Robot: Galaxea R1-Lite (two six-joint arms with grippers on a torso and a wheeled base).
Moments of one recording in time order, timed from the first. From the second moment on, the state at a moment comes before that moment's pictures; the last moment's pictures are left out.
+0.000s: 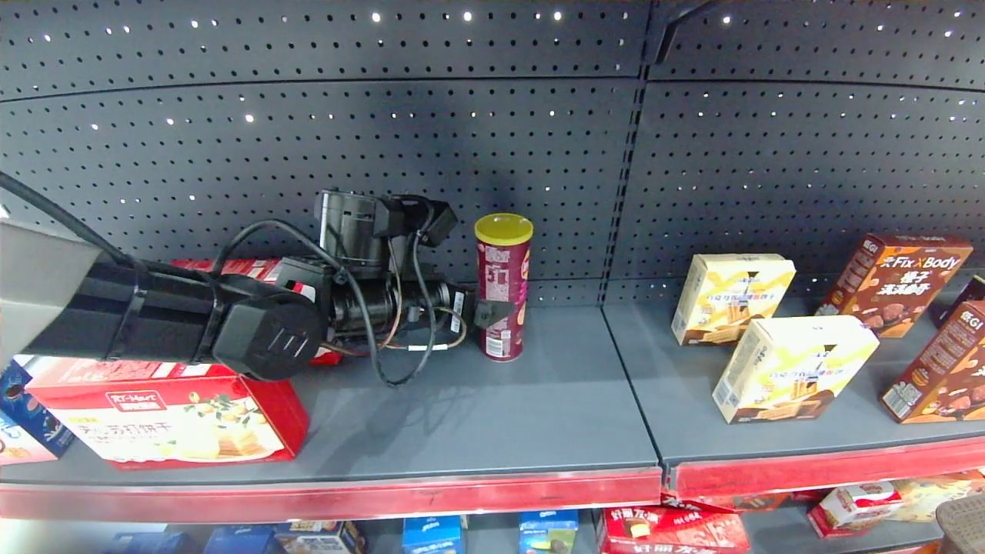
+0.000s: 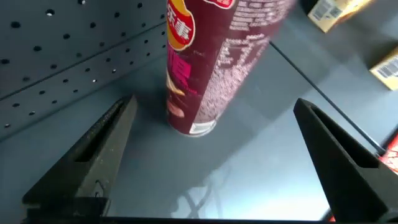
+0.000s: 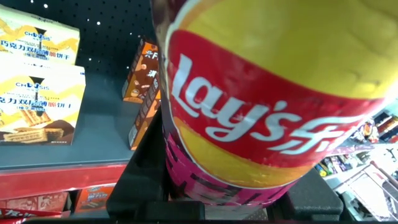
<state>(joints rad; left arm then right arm) -0.44 1.96 -1.24 -0.36 -0.19 -0.03 -0.23 0.46 -0.39 -0.28 -0.15 -0.49</state>
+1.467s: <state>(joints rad) -0.48 2.15 -1.45 -0.39 -0.12 -0.12 -0.23 0.46 -0.36 -0.28 -0.15 -0.49</state>
